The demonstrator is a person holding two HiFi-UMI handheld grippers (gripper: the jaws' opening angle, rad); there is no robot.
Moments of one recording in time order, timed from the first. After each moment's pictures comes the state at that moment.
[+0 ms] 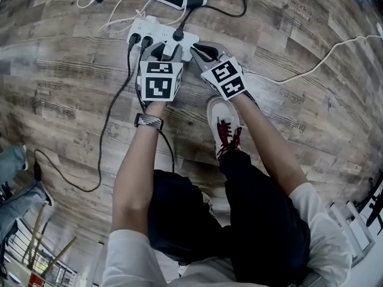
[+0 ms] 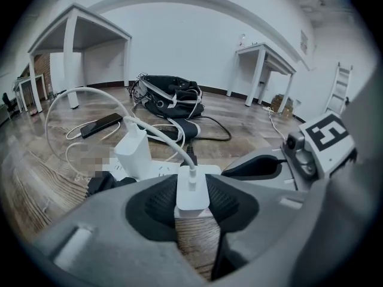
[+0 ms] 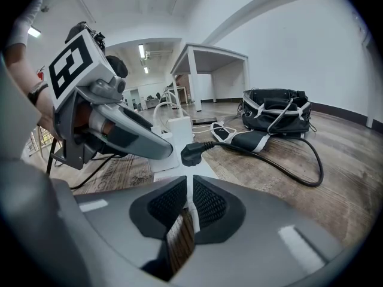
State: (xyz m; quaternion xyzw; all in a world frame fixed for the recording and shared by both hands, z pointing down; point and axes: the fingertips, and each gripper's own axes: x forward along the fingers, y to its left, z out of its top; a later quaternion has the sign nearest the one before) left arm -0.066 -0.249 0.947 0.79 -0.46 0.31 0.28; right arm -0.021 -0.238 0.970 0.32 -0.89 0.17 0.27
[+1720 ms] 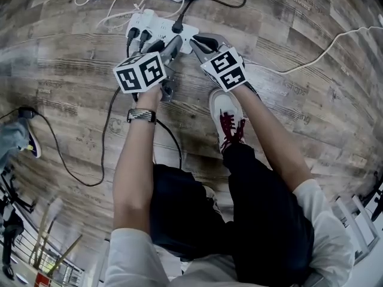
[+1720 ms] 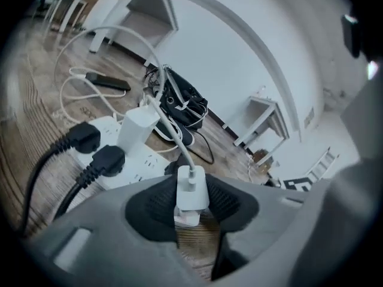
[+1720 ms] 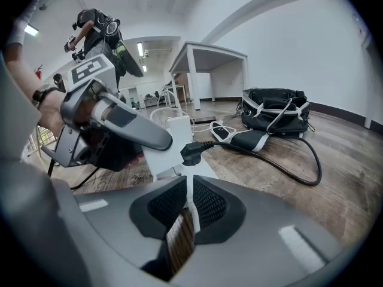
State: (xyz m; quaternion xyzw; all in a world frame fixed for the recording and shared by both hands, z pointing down) left arm -0.064 -0.248 0.938 0.78 -0.42 0.10 0.46; right arm -0.022 -0.238 0.971 0.32 -0.89 0.18 0.28
